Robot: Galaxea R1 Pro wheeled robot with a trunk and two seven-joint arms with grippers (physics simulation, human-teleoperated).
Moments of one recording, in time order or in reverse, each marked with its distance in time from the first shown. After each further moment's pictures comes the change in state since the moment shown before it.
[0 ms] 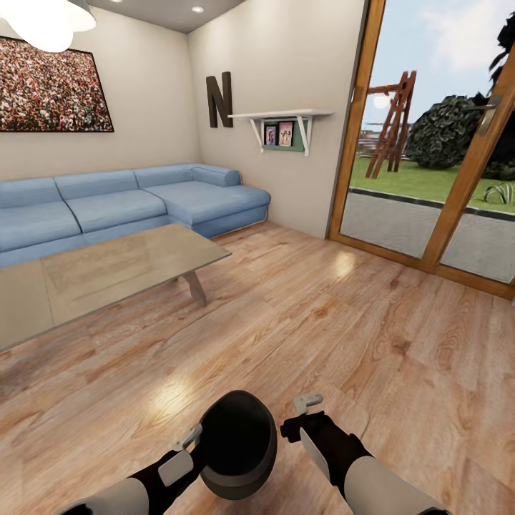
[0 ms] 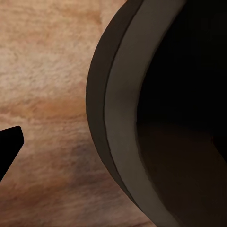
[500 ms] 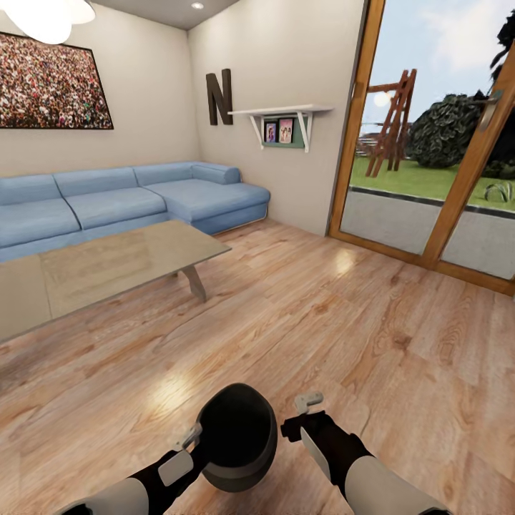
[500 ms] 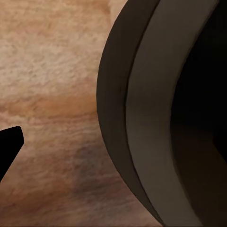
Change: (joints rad) left arm 0.000 0.000 0.002 0.001 0.002 0.002 0.001; right arm 0.000 -0.003 0.000 -0.004 0.003 0.001 0.006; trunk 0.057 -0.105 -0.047
